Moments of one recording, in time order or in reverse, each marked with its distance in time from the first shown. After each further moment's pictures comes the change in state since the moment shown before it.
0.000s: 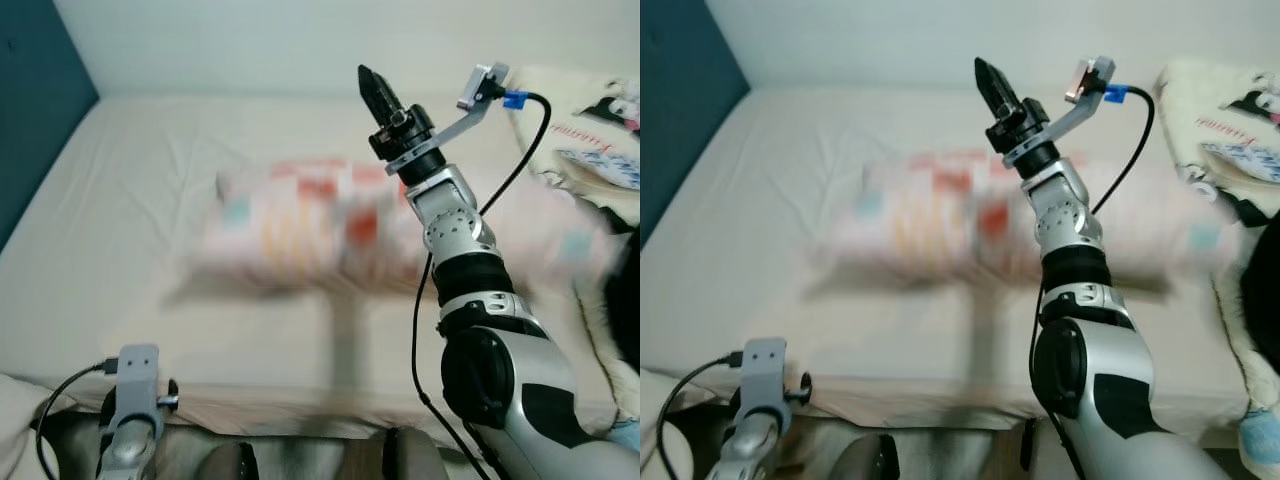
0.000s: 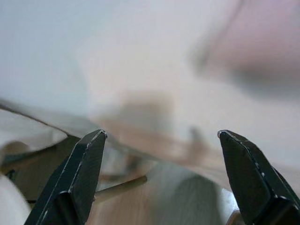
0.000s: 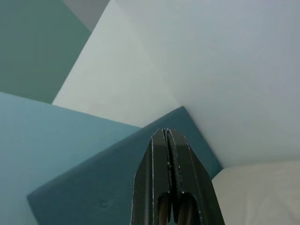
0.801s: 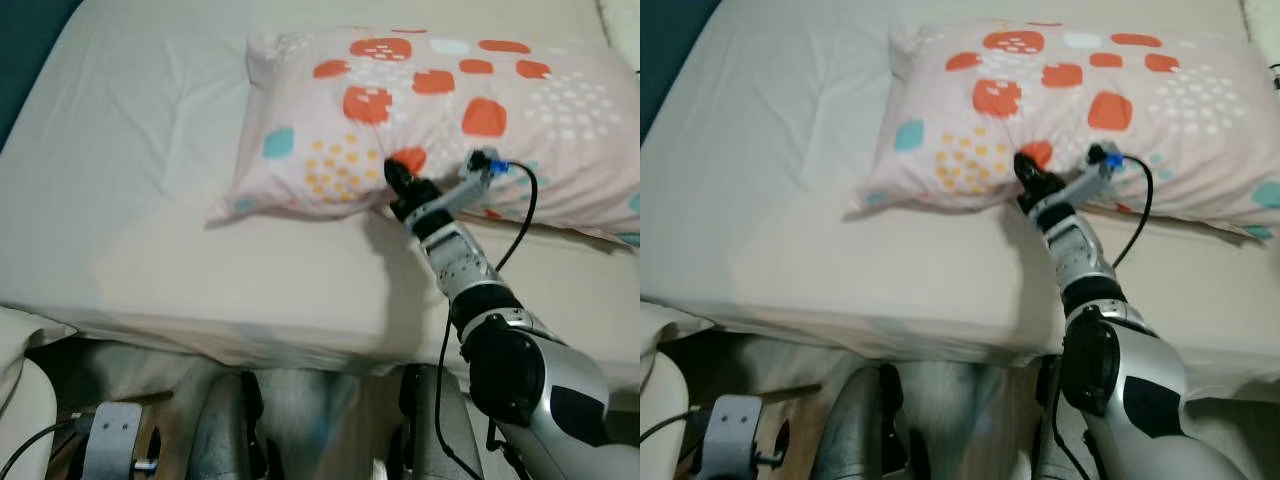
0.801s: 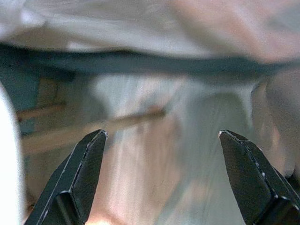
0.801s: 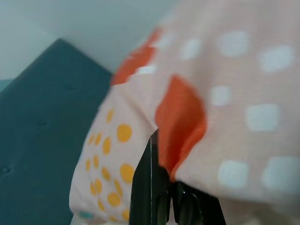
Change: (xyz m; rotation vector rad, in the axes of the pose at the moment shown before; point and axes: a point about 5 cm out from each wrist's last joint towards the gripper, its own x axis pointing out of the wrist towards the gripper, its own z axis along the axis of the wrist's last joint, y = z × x) left arm -0.054 0.028 -0.024 0.141 -0.114 -0.075; right arm -0.040 -0.050 -0.003 -0.021 0.079 -0.395
